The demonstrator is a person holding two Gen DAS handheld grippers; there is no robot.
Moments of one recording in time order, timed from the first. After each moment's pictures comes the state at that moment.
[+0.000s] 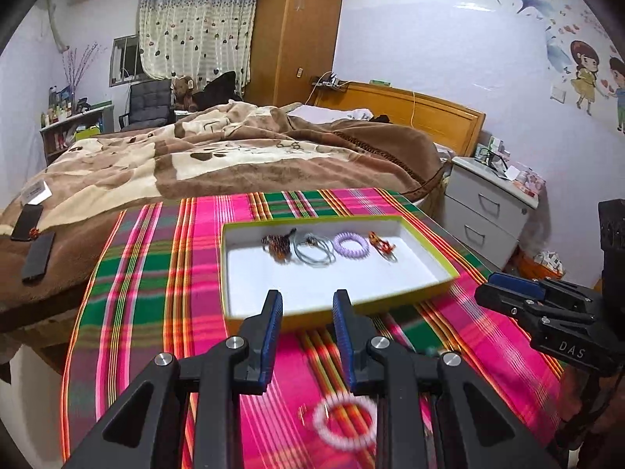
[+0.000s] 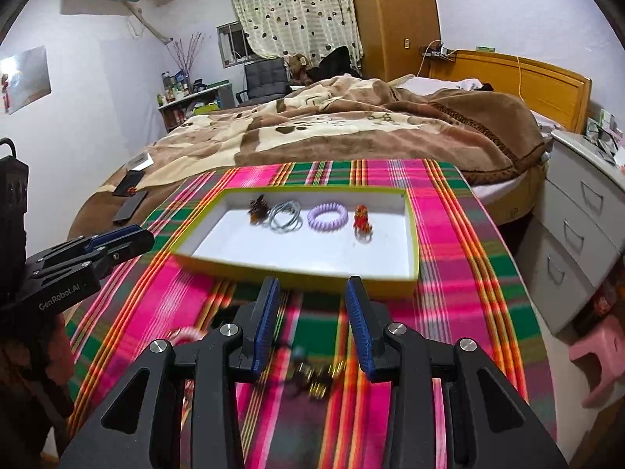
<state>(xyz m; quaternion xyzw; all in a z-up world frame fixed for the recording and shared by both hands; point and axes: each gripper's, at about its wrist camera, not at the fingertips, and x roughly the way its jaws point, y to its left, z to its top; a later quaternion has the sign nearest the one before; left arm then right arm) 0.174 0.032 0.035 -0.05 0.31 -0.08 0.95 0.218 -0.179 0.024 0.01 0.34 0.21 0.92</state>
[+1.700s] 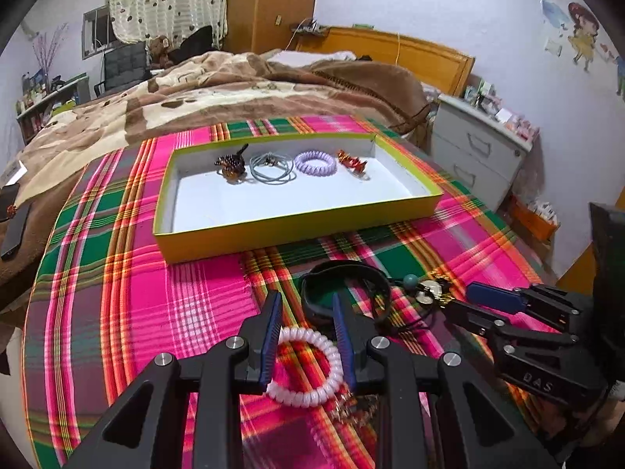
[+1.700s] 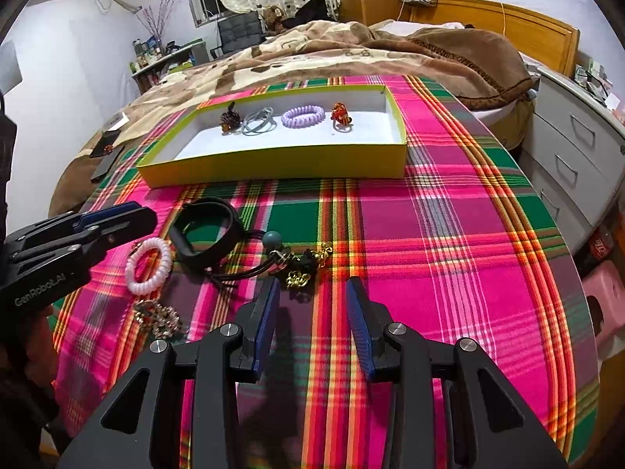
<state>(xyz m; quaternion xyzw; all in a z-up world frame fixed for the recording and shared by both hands) 0.188 -0.015 -0.017 -0.01 0.41 -0.10 0.91 0.204 -0.187 -0.043 0.01 0.44 0.17 0.88</state>
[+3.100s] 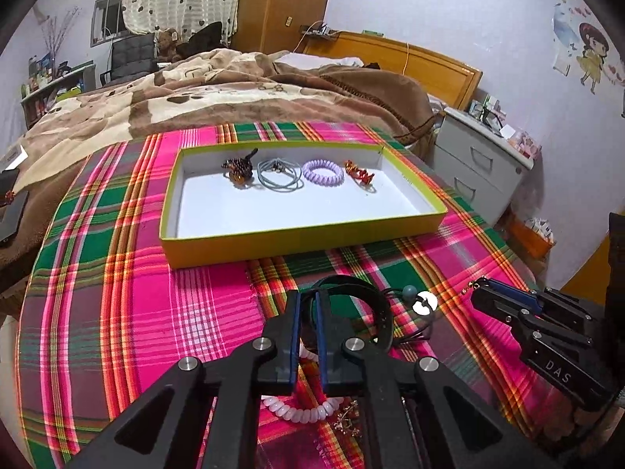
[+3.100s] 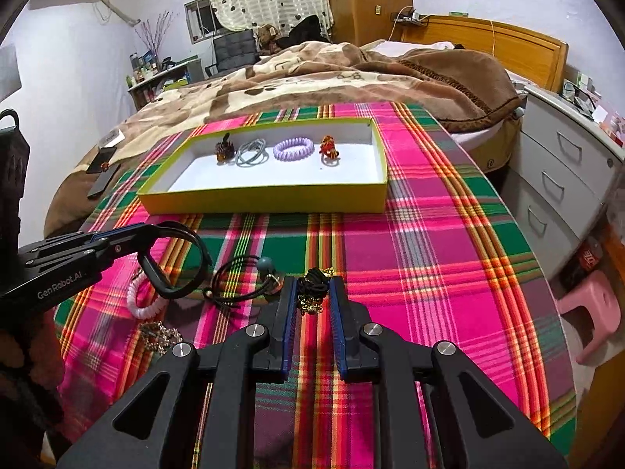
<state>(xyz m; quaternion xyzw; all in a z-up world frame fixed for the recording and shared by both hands) 0.187 -0.001 -0.008 -0.05 0.40 -0.11 0.91 0.200 -0.195 -0.018 0.01 0.40 0.16 0.90</state>
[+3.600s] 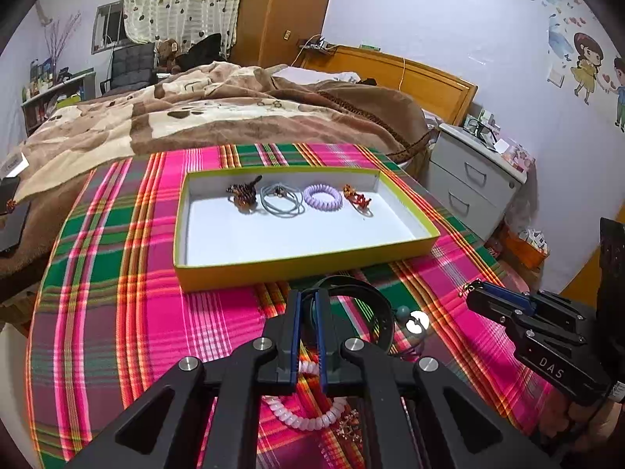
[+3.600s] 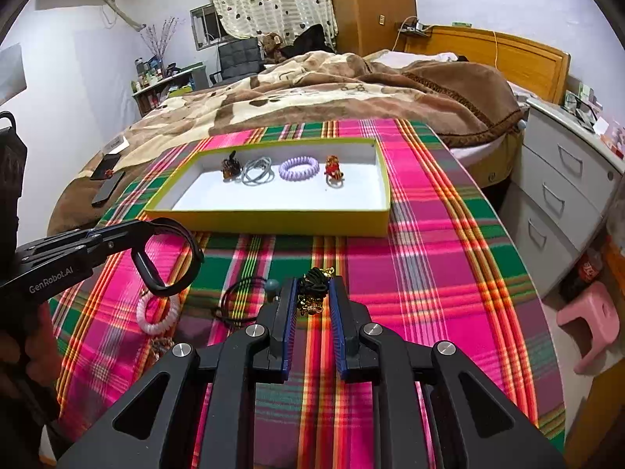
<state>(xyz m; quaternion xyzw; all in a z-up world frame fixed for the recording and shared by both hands) 0.189 0.009 0.012 -0.06 0.37 -0.11 0.92 0.206 -0.192 -0.002 0.00 0.38 0.16 0.91</state>
